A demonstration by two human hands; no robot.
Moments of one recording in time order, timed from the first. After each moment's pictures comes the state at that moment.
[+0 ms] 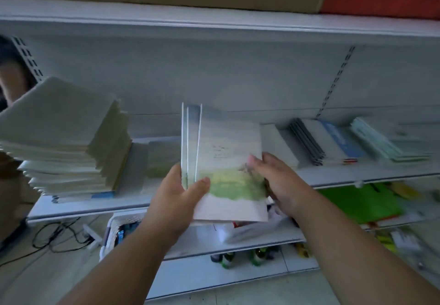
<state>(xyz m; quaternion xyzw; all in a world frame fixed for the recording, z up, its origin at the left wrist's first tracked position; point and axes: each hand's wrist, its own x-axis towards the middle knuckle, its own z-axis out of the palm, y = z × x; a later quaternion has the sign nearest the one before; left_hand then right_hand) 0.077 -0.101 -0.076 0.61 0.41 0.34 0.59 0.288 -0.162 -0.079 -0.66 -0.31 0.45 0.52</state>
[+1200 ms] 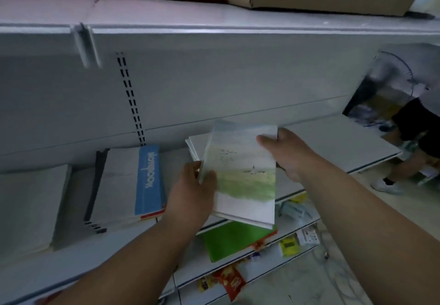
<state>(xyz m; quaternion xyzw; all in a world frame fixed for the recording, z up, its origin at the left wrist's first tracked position) 0.669 -0.251 -0.085 0.73 0.41 0.21 0.51 0.870 -0.330 -0.055 -0.81 -0.25 0.21 0.48</state>
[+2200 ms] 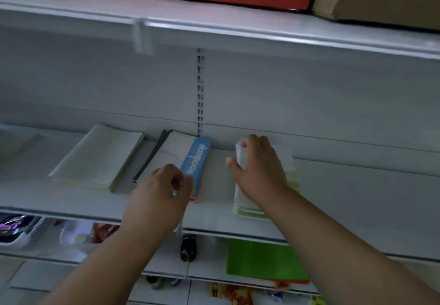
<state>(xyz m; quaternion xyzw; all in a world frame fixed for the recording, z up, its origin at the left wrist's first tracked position) 0.605 -0.255 -0.084 0.74 0.59 0.26 0.20 0.808 -0.261 -0.075 -0.76 -0.59 0.03 0.27</state>
